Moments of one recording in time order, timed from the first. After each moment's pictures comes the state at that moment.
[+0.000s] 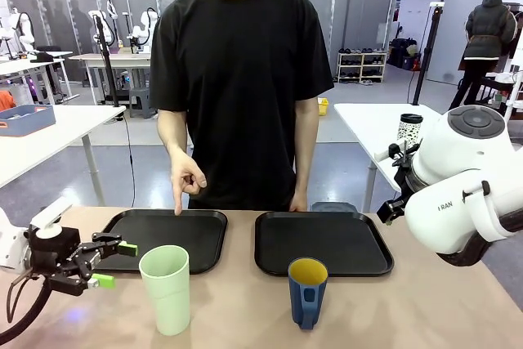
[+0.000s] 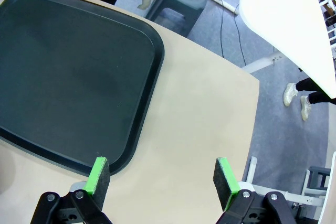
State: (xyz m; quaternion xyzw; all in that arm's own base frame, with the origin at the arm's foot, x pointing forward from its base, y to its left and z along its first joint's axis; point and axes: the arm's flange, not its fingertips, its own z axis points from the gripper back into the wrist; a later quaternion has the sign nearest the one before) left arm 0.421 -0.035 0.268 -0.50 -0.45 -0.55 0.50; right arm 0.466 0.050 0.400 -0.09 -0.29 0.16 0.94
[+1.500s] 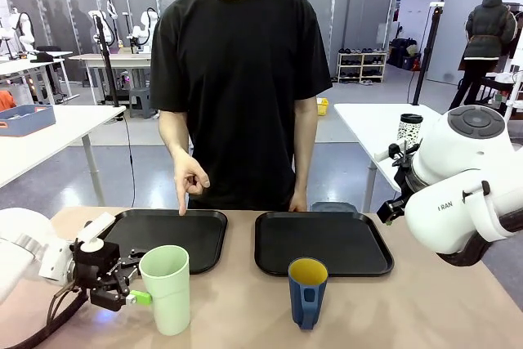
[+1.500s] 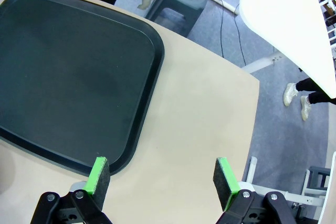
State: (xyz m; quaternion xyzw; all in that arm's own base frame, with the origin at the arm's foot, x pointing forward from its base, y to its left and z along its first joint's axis) left arm 0.425 -0.107 0.233 -0.54 -0.41 -0.56 0.48; right arm 0.466 0.050 0.400 -0.09 -0.29 0.16 0.94
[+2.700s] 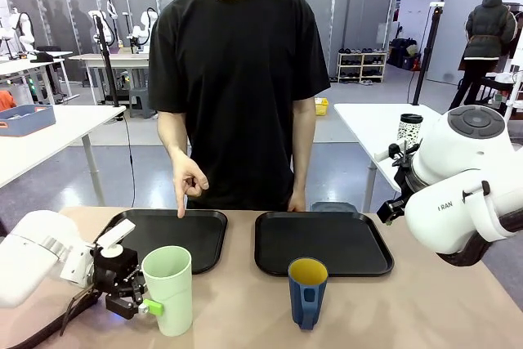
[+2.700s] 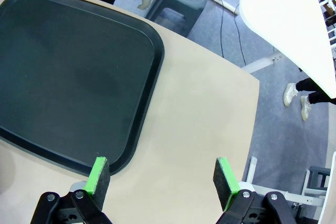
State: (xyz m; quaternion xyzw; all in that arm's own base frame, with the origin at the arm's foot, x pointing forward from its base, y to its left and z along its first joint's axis) left arm 0.433 -0.137 0.212 -0.57 -0.38 -0.58 0.45; right arm 0.466 0.050 0.400 -0.09 -0.29 0.16 0.94
